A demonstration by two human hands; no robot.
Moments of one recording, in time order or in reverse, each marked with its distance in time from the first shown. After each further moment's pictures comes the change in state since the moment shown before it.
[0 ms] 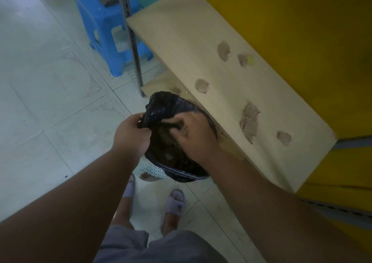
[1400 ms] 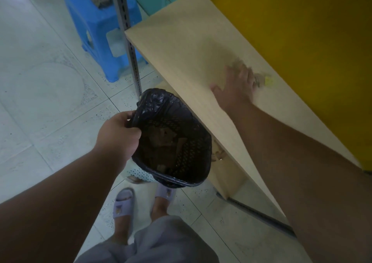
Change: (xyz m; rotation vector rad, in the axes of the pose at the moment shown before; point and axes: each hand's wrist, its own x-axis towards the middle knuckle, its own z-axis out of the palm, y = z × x) left_hand 0.109 0.050 -0.029 0.055 0.017 -0.042; right_hand 0.210 0.095 -0.054 -0.557 0.094 0.462
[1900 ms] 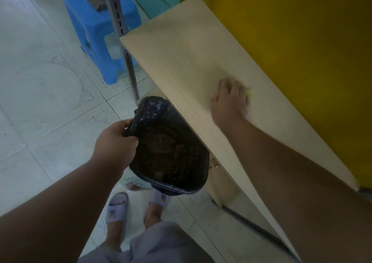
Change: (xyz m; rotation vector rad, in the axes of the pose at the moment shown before) left_hand 0.005 0.009 0.017 -0.018 0.008 -0.050; right_hand 0.003 0.003 0.013 -0.068 -0.008 -0.016
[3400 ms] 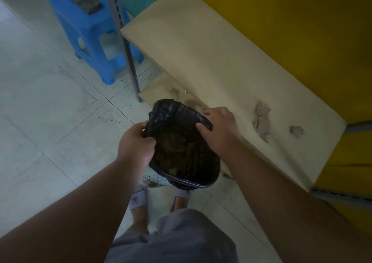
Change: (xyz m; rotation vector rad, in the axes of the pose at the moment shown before) left_hand -0.059 -0.053 -0.025 0.048 -0.114 0.052; right_hand -0.201 -0.018 -0.011 0.463 -0.040 -0.031
